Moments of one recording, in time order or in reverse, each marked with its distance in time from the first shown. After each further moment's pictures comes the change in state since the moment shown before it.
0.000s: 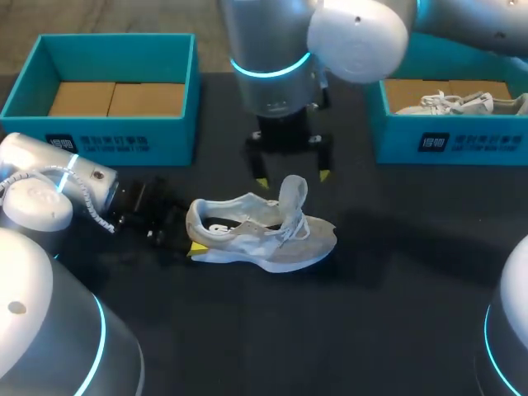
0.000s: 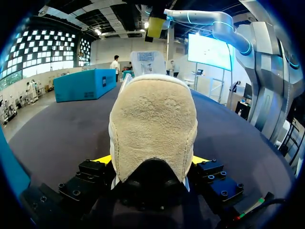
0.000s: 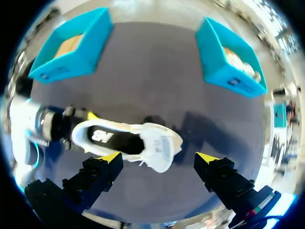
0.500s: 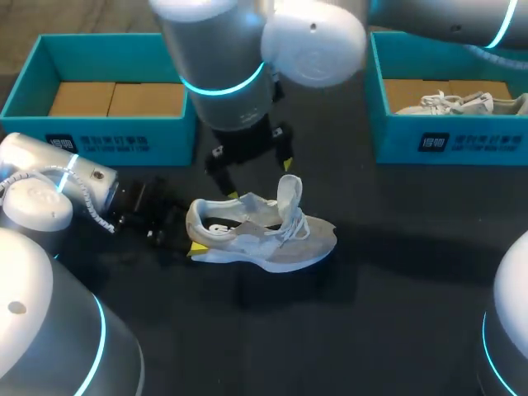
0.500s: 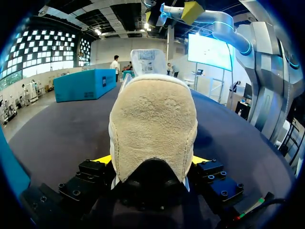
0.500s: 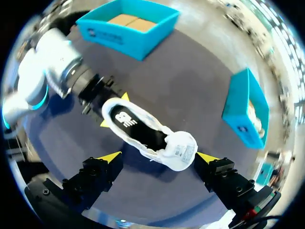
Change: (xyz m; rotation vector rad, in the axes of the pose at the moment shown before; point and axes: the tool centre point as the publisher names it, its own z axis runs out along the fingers) left arm 0.000 0.000 0.000 0.000 0.000 0.000; right arm 0.044 -0.011 -0.023 -0.096 -0.038 -0.482
